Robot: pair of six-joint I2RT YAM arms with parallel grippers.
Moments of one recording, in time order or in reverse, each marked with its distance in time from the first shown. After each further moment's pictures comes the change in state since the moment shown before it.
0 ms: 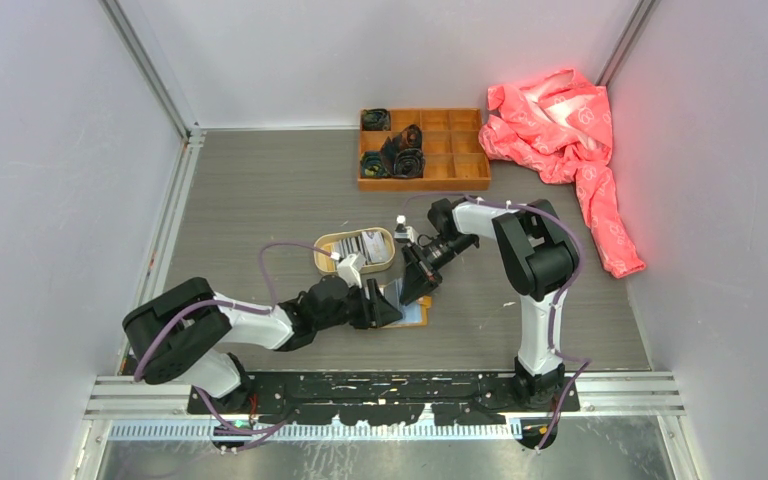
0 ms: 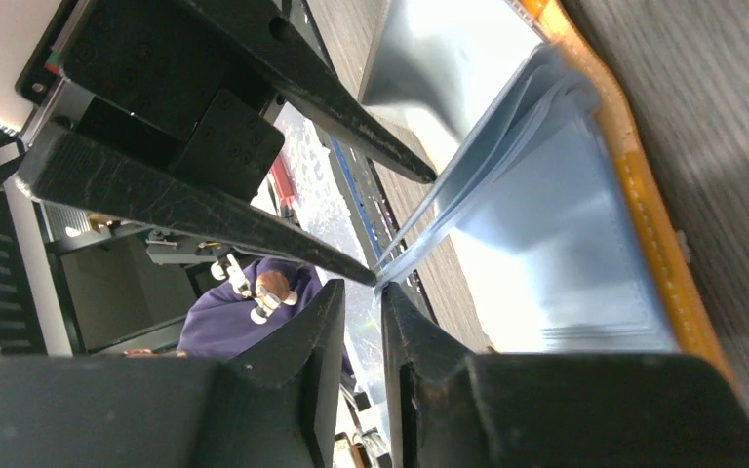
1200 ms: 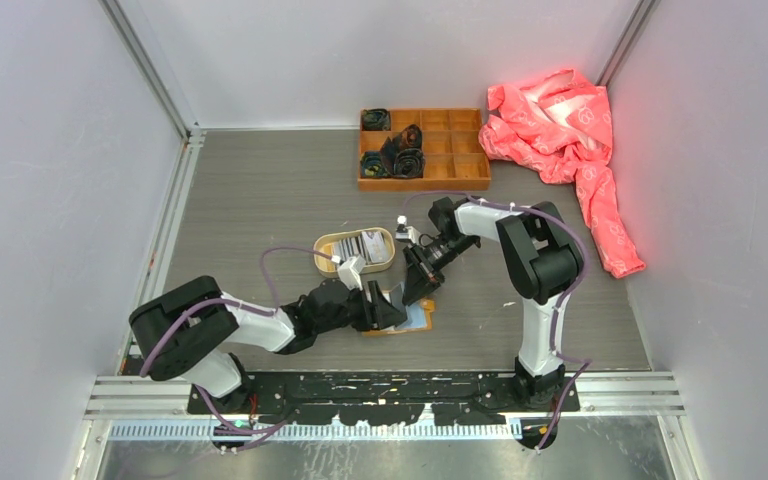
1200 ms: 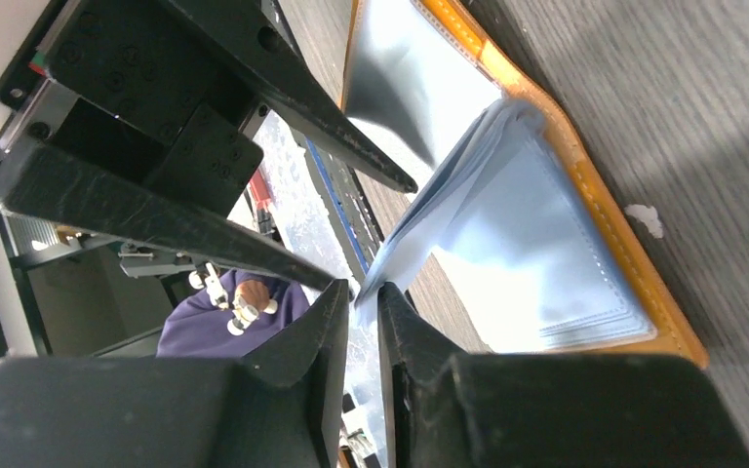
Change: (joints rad) left arm -0.024 0.032 -0.026 0.068 -0.008 -0.050; right arm 0.000 -0.037 -0.019 0.026 0.067 0.016
